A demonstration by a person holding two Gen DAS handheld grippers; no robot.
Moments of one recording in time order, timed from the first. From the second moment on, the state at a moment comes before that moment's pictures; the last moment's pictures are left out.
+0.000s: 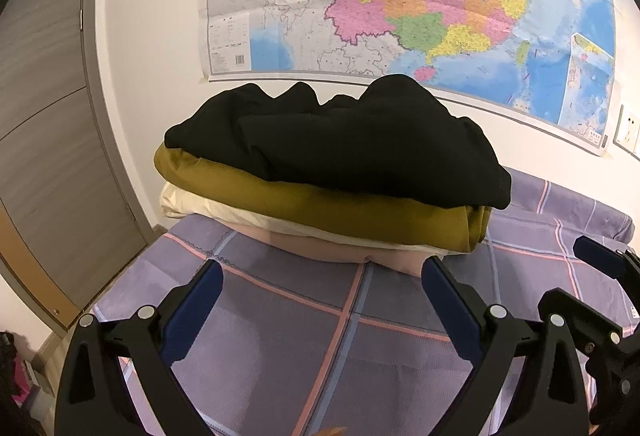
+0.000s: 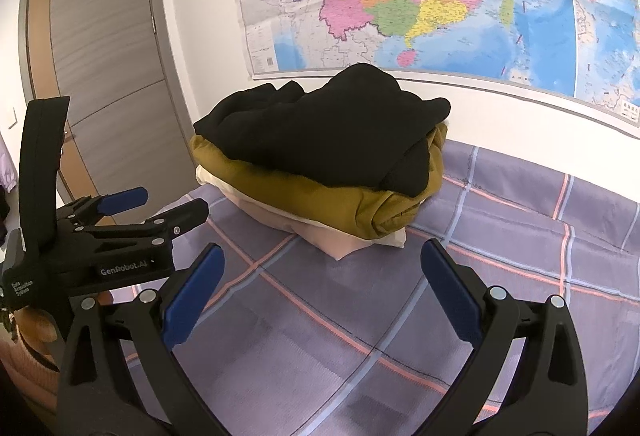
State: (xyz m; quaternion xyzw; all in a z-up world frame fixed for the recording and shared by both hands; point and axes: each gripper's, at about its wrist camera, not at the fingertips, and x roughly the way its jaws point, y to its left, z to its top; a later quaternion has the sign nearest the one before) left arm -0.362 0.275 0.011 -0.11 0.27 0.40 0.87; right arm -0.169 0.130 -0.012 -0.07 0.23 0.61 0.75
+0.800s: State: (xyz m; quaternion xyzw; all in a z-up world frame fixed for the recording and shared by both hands) left arm -0.359 0.272 0.007 -0.09 0.27 0.40 0.87; right arm -0.169 0.128 -0.014 -0.07 0.23 0.61 0.75
